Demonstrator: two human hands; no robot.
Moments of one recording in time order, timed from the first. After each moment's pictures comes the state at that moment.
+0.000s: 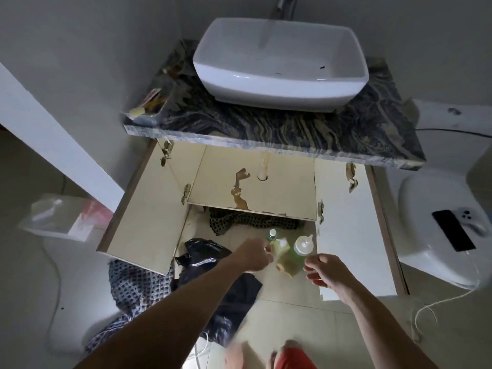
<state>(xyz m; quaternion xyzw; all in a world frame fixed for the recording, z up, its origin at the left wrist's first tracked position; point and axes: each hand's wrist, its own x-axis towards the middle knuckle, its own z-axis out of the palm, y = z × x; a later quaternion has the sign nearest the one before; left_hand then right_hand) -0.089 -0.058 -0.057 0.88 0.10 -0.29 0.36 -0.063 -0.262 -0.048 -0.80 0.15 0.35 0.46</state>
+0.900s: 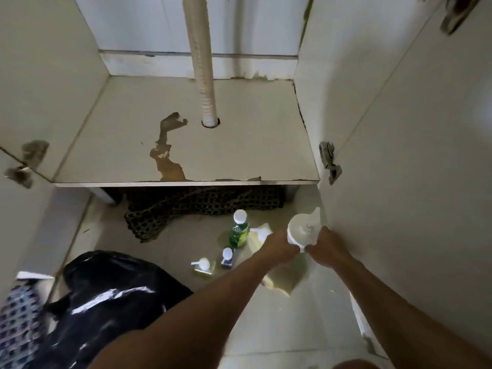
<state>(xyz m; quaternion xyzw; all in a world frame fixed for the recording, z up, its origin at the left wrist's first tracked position) 0.105 -0.184 -0.547 0.83 0.08 -0.31 0.46 0.132 -0.323 -0.575 -0.93 0.11 0.27 0.21</state>
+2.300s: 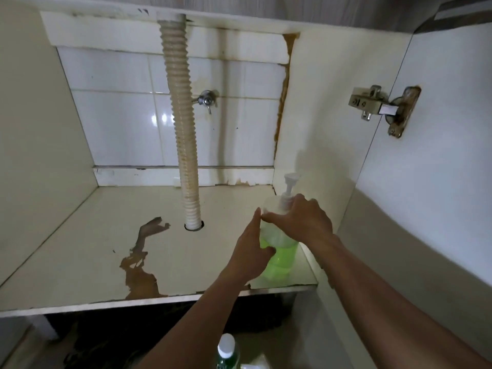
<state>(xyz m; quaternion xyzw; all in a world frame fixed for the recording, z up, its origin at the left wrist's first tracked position) 0.252 -0.125 -0.496 0.84 -0.06 0.05 0.53 0.285 -0.245 -0.429 -0.97 0.03 -0.07 0.24</state>
